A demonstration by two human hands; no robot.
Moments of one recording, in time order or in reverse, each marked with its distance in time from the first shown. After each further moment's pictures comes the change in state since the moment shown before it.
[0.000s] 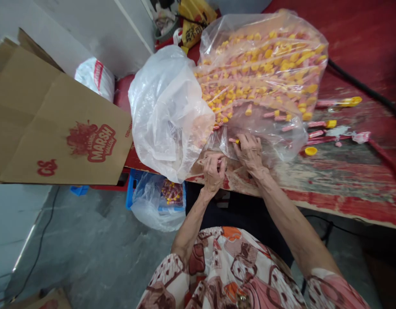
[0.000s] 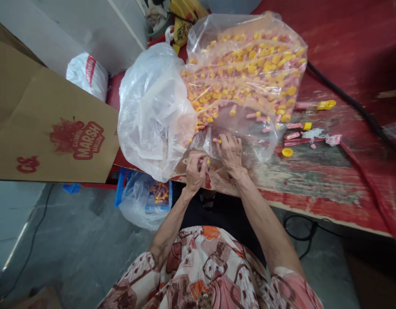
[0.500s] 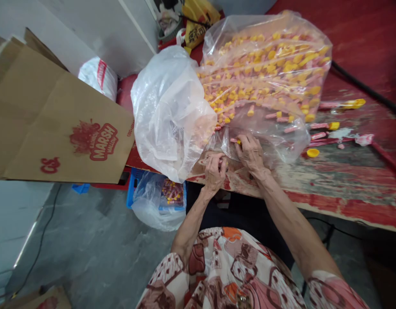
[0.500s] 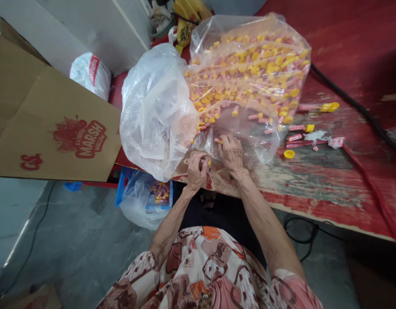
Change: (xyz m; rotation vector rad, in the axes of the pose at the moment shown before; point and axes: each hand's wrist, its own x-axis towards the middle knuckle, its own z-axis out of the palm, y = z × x) left_hand 0.000 0.000 -0.002 -0.039 -0.057 -0.008; right_hand 0.001 0.002 0.002 0.134 0.036 -0.018
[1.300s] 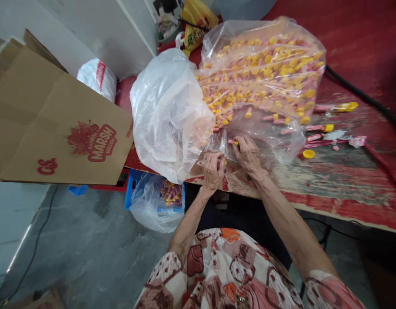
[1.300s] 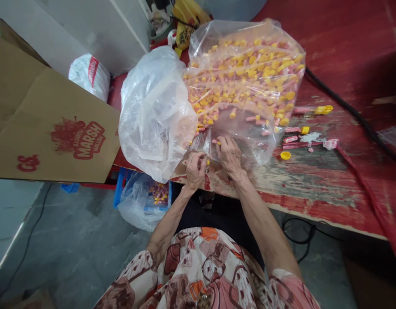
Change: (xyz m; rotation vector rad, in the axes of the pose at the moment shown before) left_hand 0.006 -0.004 0.003 0.008 0.013 -0.021; right_hand 0.000 0.000 -0.002 0.023 -0.003 -0.024
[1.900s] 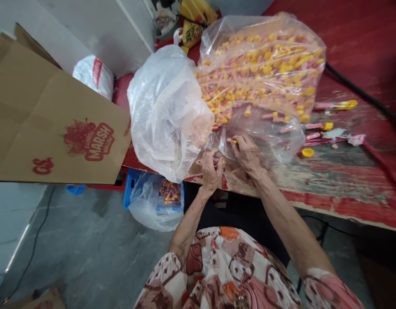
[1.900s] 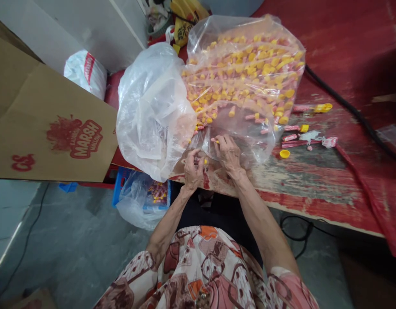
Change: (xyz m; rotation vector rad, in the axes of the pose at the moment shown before) left_hand -0.003 0.000 0.001 0.077 0.074 0.005; right_hand -0.002 0.000 0.001 -0.011 0.004 0.002
